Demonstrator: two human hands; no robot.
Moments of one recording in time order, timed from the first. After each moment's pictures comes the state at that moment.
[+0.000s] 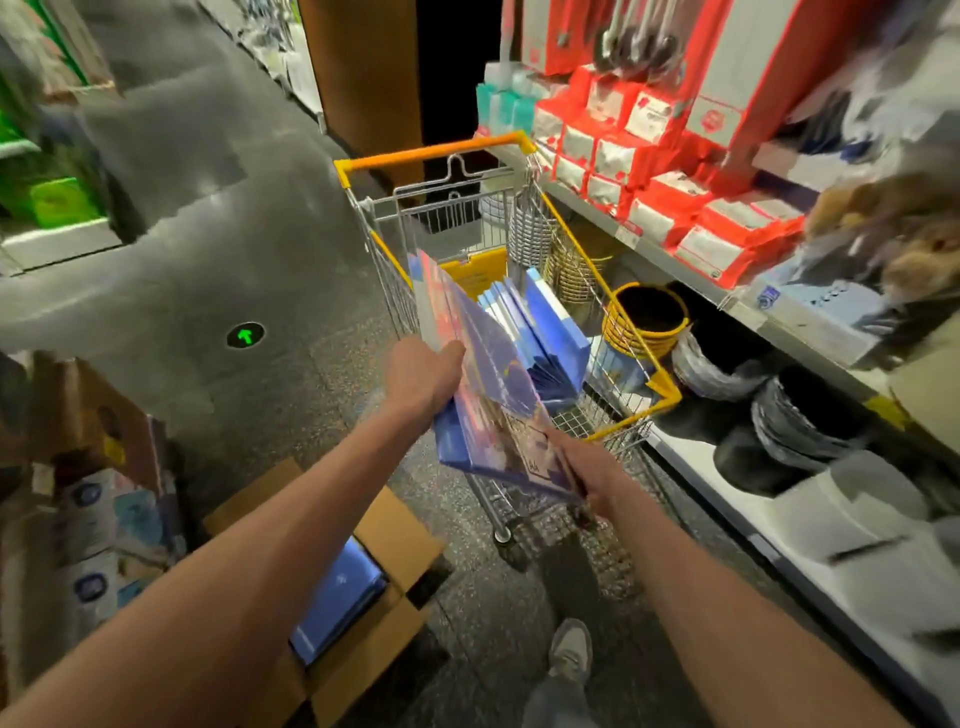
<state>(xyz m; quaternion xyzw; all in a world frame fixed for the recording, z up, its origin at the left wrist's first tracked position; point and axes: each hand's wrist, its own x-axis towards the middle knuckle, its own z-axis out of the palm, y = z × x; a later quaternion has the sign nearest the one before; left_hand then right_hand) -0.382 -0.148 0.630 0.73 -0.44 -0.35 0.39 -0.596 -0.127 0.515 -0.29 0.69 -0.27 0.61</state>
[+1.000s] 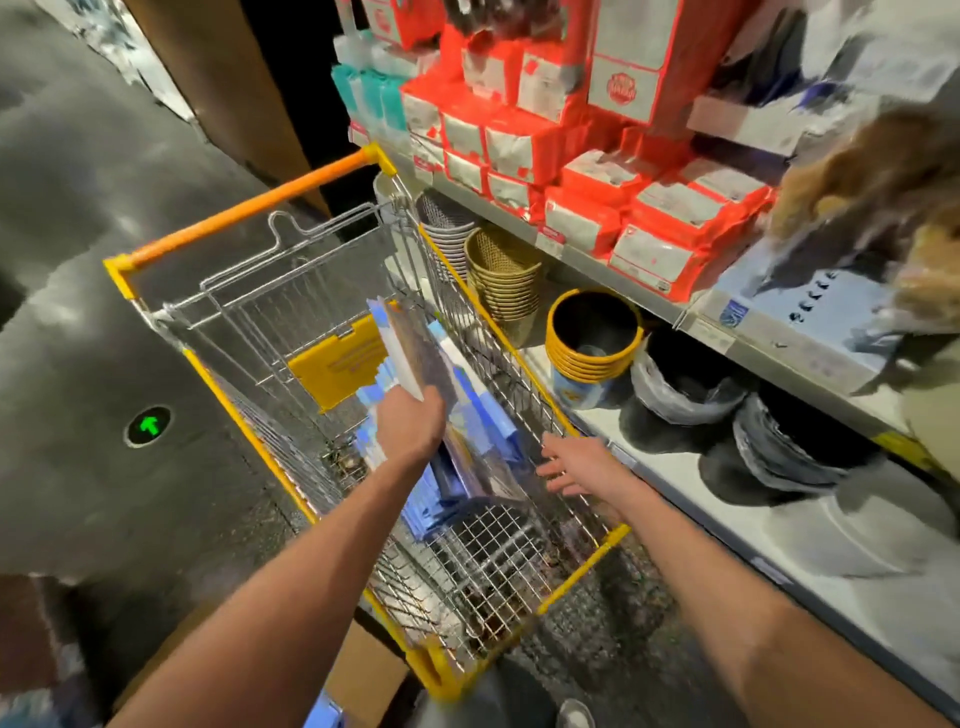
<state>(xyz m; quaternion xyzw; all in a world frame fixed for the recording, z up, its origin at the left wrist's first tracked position) -0.565 -0.460 0.535 0.78 -0.47 -0.30 0.28 -0.770 -0.398 0.495 -0.34 0.69 -0.21 0.60</state>
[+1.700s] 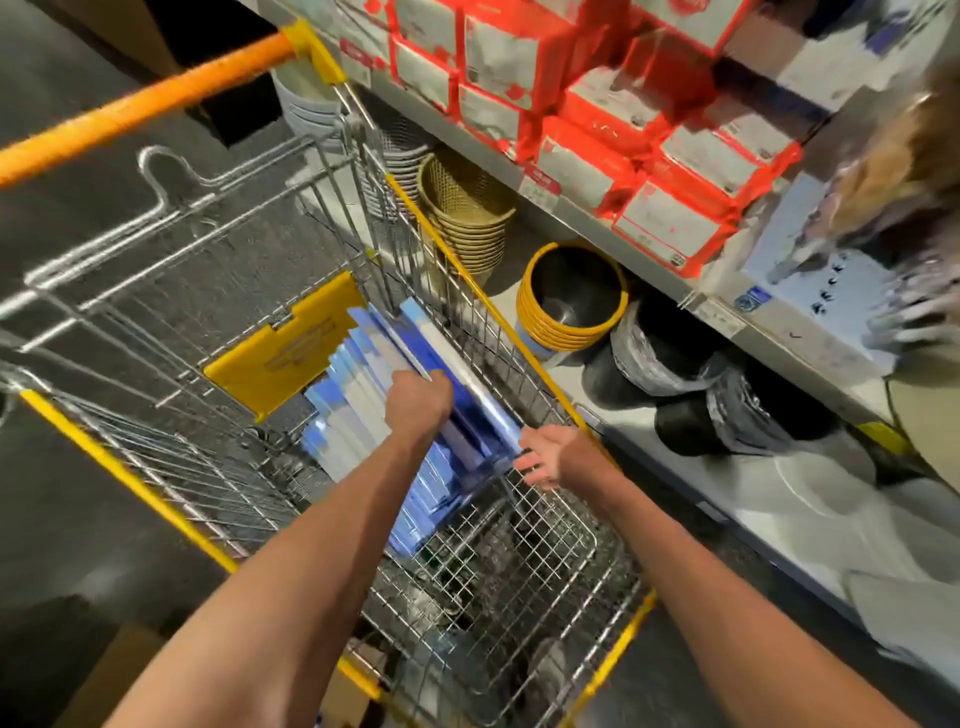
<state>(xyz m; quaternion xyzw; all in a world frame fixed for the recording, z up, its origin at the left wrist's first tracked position) -0.557 -0.624 0.424 0.76 -0.44 -0.46 0.11 -0.714 -0.509 0.458 -0.23 0.75 -0.20 0.58</state>
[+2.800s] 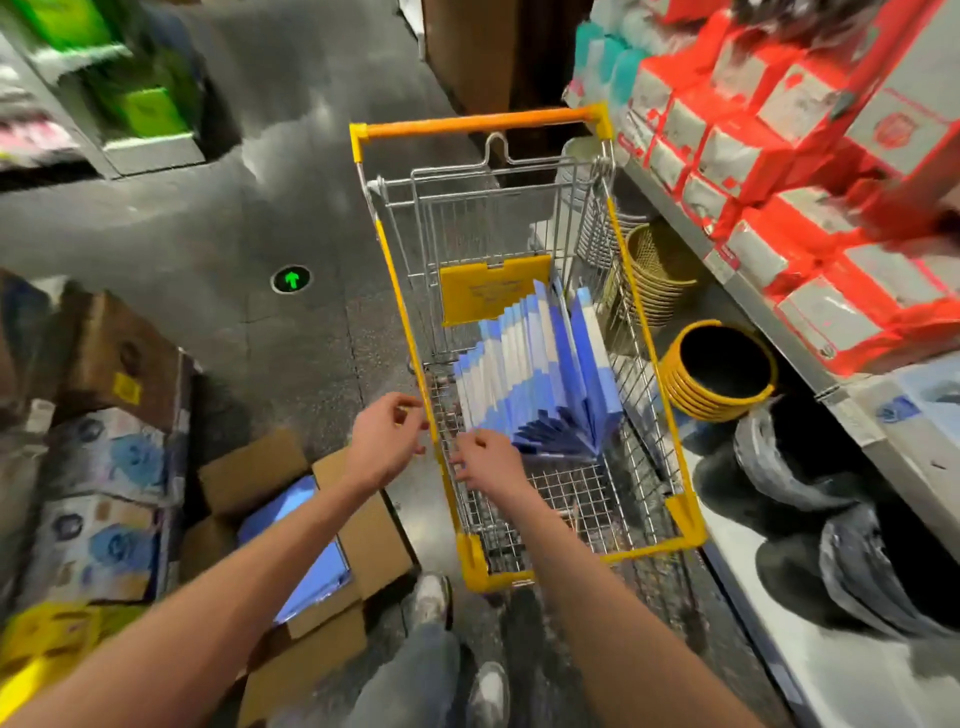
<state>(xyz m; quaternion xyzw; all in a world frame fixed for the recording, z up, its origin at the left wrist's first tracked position) -0.419 -0.303 0.510 0.77 -0.40 -0.34 0.35 -0.568 -0.333 0.497 -0.52 0.59 -0.14 0.60</state>
